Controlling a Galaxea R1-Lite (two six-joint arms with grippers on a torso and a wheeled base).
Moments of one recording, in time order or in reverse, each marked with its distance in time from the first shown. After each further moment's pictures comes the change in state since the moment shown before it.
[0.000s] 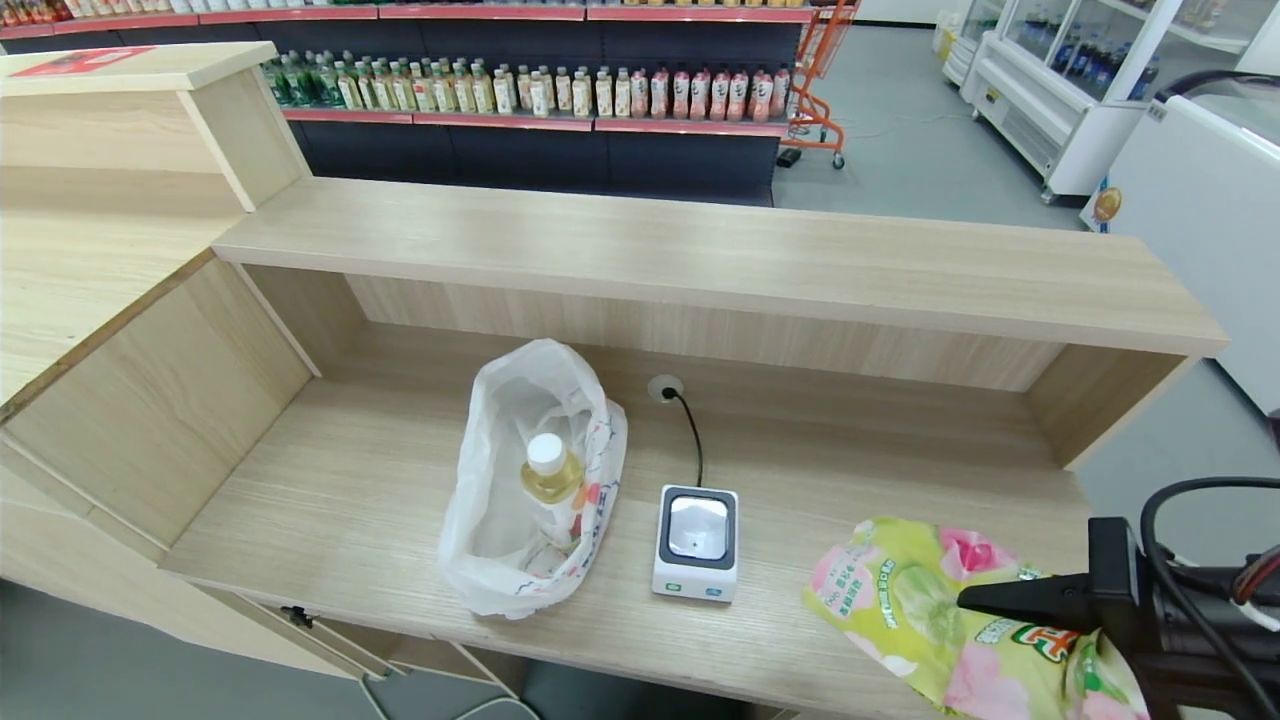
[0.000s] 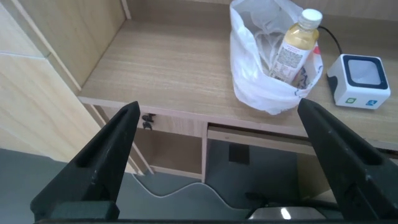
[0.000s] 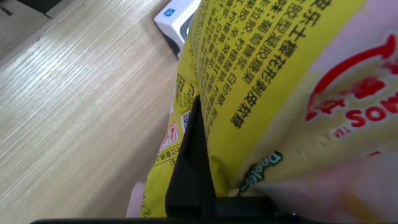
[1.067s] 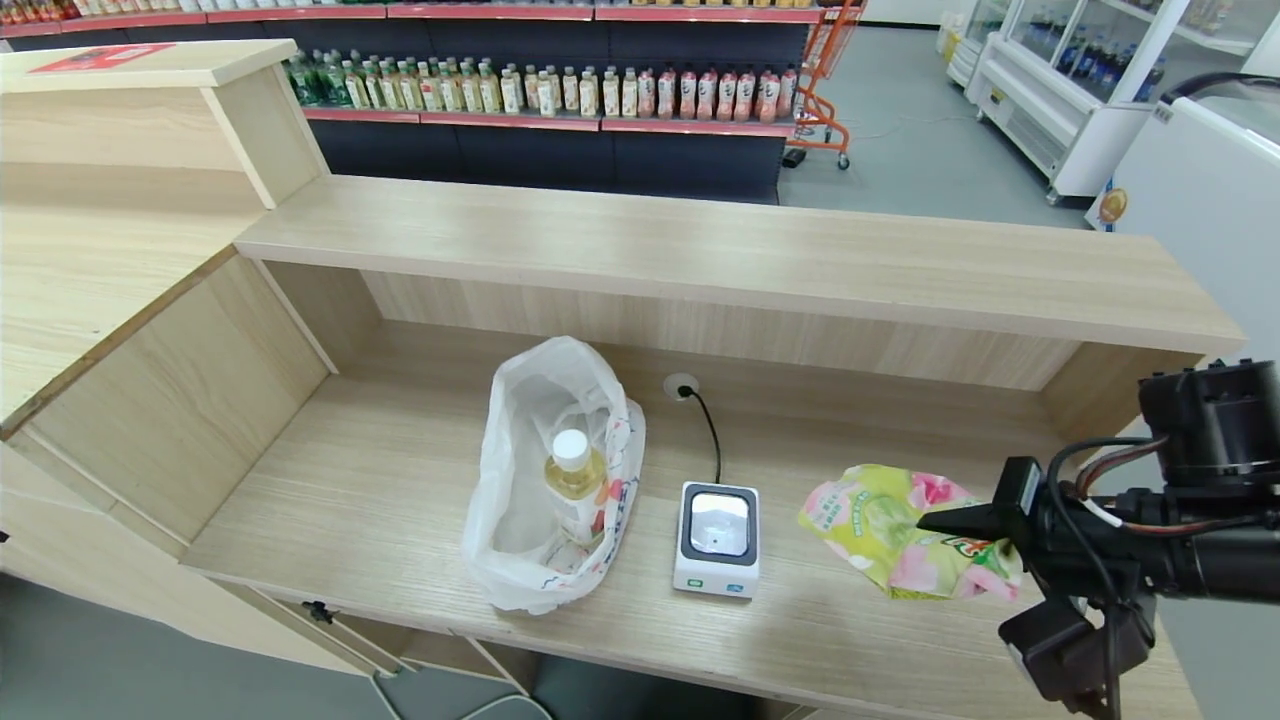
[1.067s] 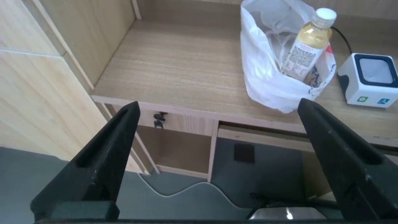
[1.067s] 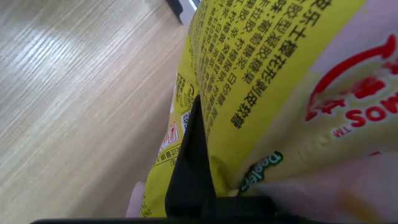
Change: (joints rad) left arm 0.000 0.000 0.000 0.000 0.000 0.004; right arm -0.161 0.283 -0.034 -0.247 0.004 -0.059
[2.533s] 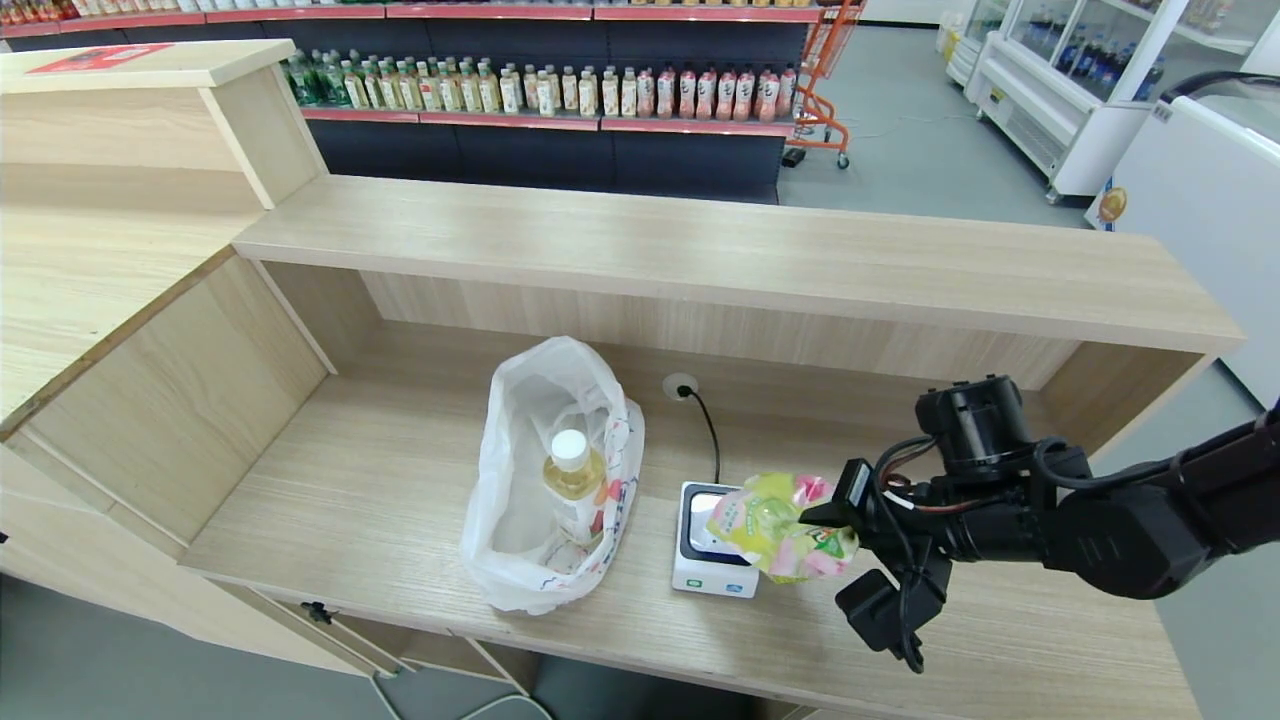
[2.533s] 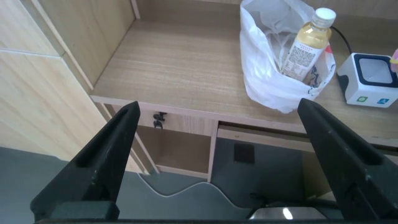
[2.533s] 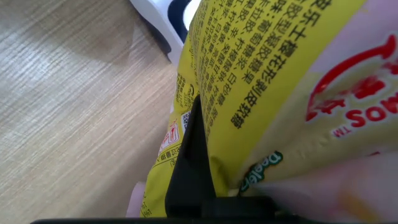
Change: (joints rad) left arm 0.000 0.000 0.000 0.000 0.000 -0.002; right arm 0.168 0.378 -0.171 -0.178 -0.092 0.001
